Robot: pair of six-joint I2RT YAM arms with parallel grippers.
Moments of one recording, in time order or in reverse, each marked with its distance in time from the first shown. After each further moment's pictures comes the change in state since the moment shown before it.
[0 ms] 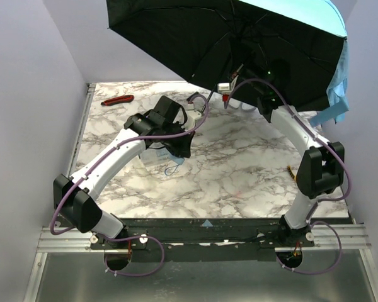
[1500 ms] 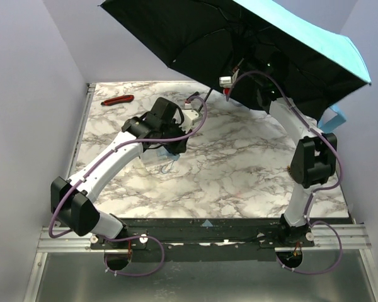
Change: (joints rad) left arm 0.023 -0.039 -0.086 0.138 -0.131 0.063; right arm -0.037 0.183 0.227 -0.052 -0.055 -0.007
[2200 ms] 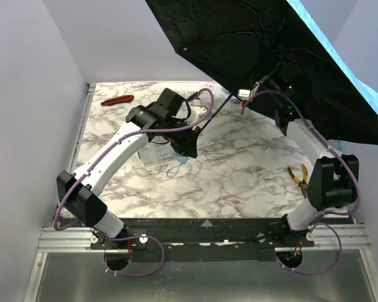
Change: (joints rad) left arm -0.021 0.103 0.243 -0.213 0.279 -0.035; right arm -0.109 -0.314 -0.475 0.183 0.092 -0.048
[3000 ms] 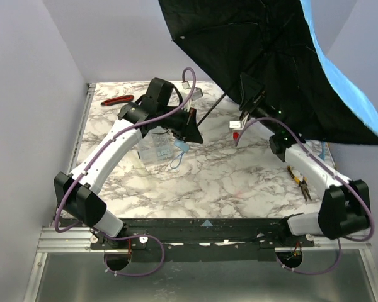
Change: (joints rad) left arm 0.096 -0.005 0.000 0.216 0.172 -0.297; right arm 0.137 -0.238 -0.319 -0.096 0.003 0.039
